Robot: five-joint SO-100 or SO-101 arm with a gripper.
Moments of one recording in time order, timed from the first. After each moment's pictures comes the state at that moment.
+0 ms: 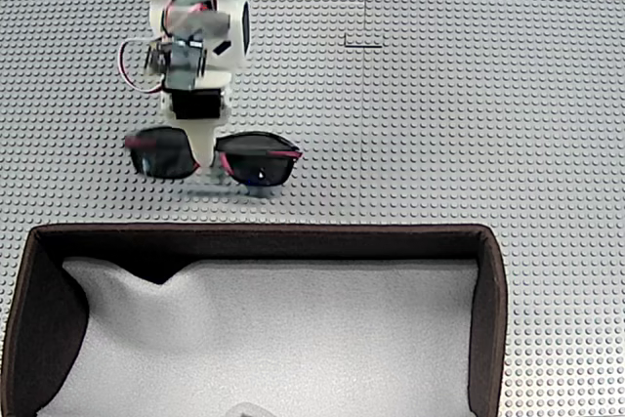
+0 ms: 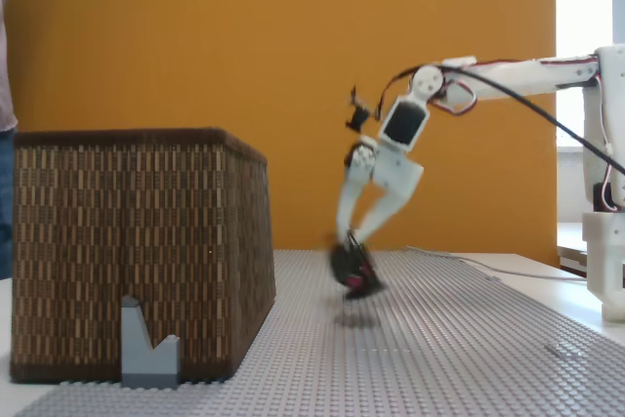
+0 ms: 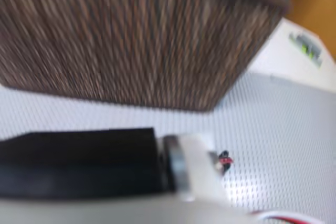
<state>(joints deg) -1.9 88.1 89.8 54.8 5.2</state>
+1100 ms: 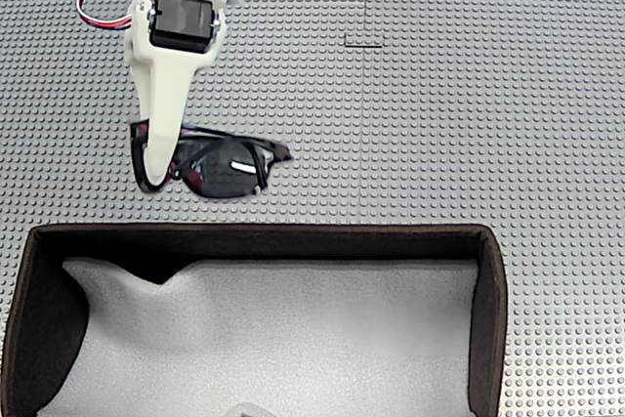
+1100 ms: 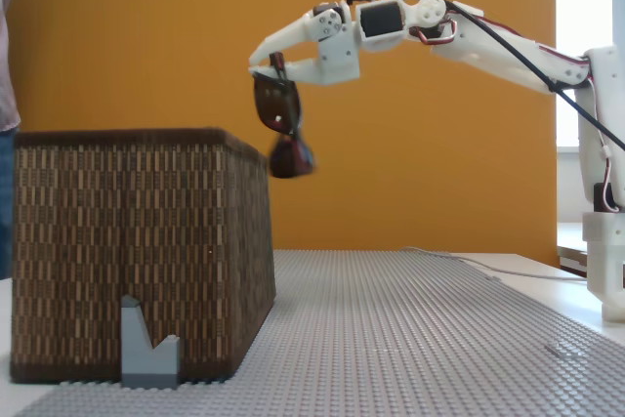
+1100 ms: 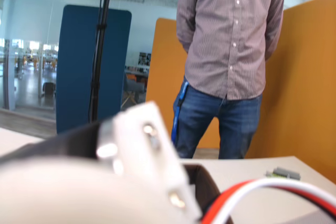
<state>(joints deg) -3.2 80.8 57.3 30.3 -11.3</state>
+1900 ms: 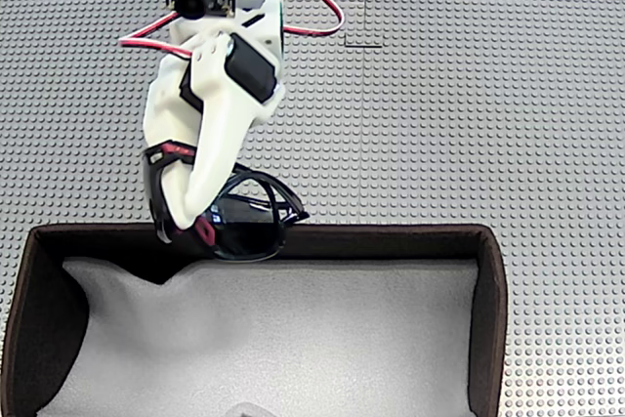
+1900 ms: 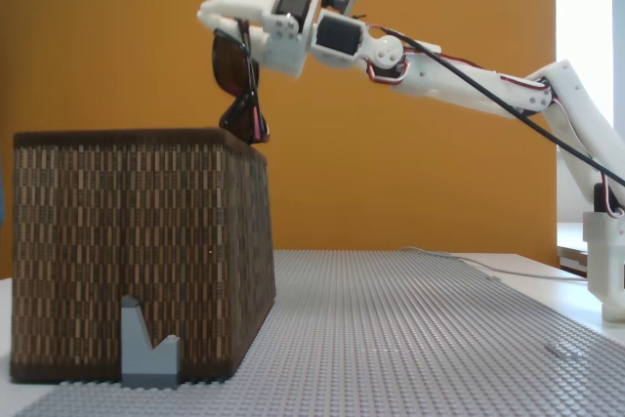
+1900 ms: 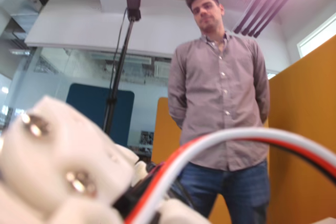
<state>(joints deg) -6.9 61.5 45.7 -2.0 -38.6</state>
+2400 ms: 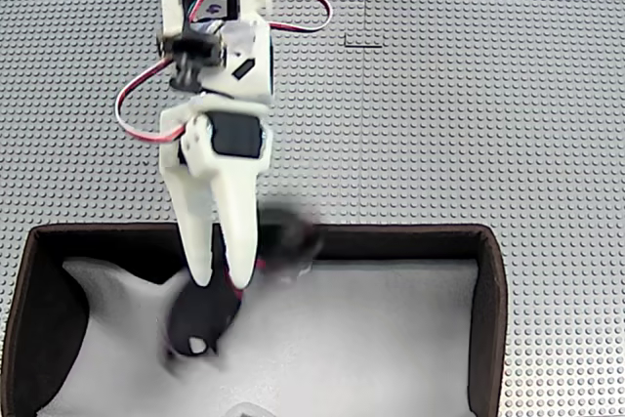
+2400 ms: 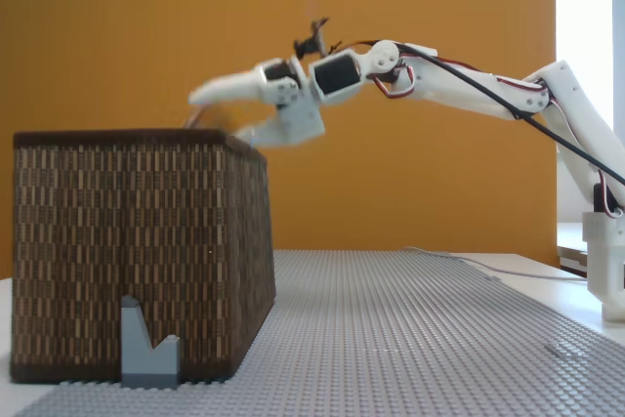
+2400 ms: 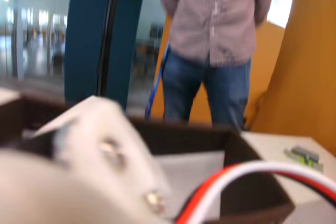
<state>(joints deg) -6.1 61.5 45.8 37.1 -17.8</state>
